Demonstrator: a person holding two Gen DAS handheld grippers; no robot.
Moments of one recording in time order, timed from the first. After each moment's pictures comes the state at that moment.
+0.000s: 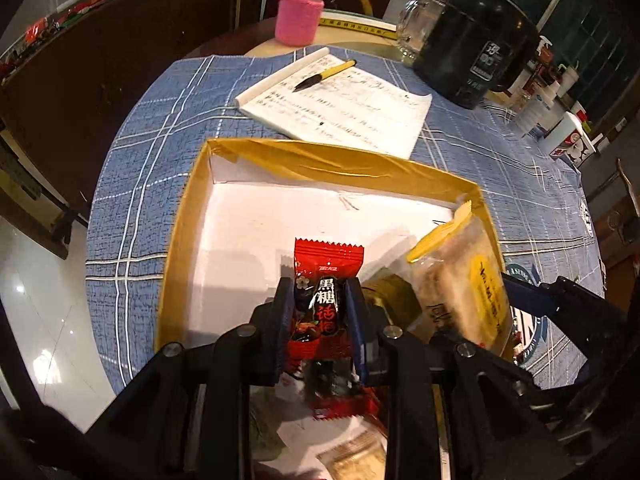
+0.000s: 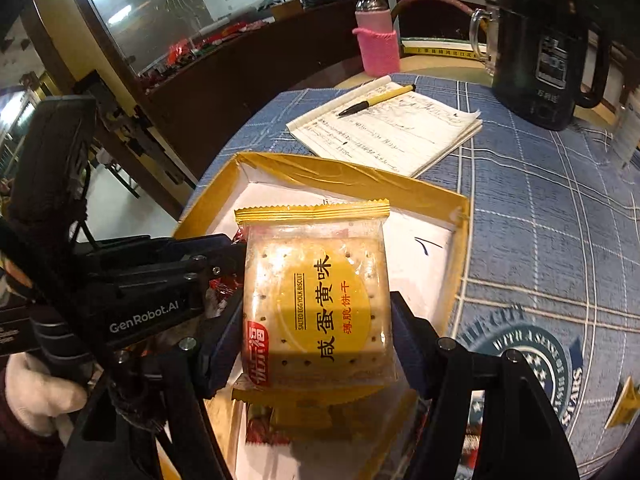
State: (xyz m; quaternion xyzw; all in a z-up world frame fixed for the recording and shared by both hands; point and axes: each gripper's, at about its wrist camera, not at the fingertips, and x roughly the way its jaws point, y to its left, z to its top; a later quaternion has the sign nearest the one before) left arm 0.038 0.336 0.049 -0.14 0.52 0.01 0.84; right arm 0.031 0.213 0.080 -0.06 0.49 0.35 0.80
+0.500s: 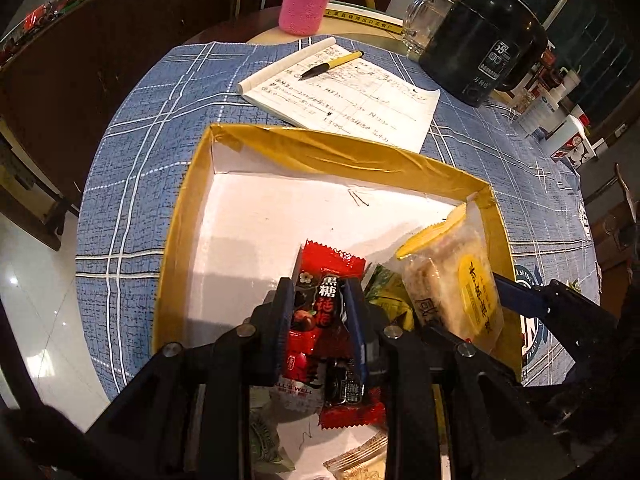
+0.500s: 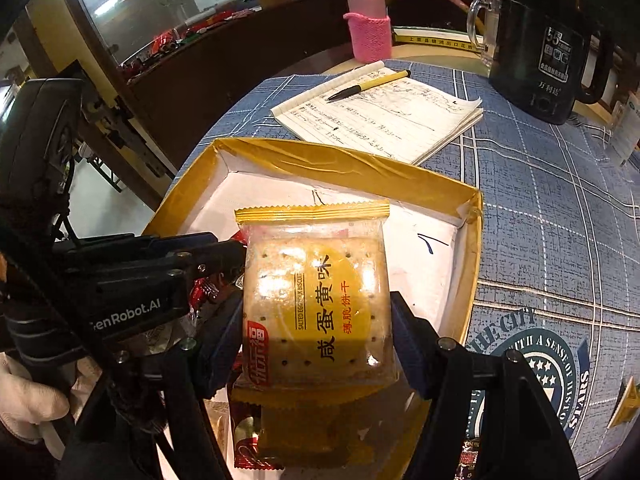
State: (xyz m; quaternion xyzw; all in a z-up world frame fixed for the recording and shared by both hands) left arm 0.040 0.343 0.041 -0.15 0.52 0.01 0.84; right arm 0.034 0.223 0.066 -0.08 0.50 0.32 0.80
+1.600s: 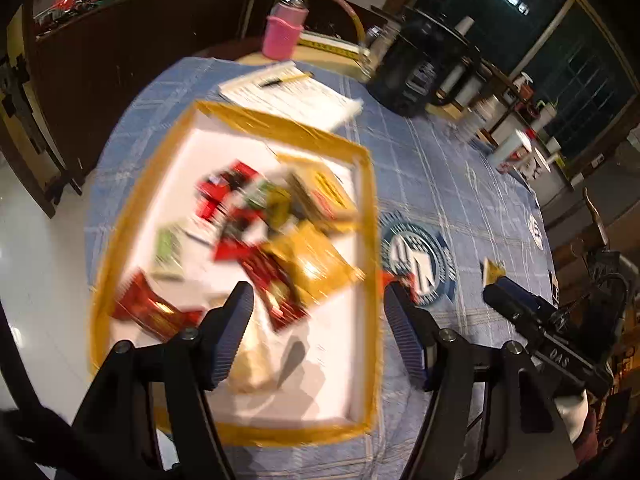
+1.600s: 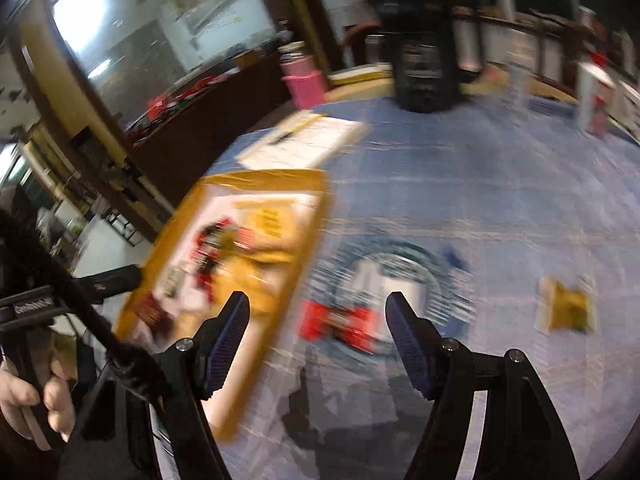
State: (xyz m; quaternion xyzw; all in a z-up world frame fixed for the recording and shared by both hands) left arm -0.074 0.244 0.107 -0.21 0.48 0.01 0.85; right arm -0.014 0.035 0.111 0.02 0.45 0.30 0.84
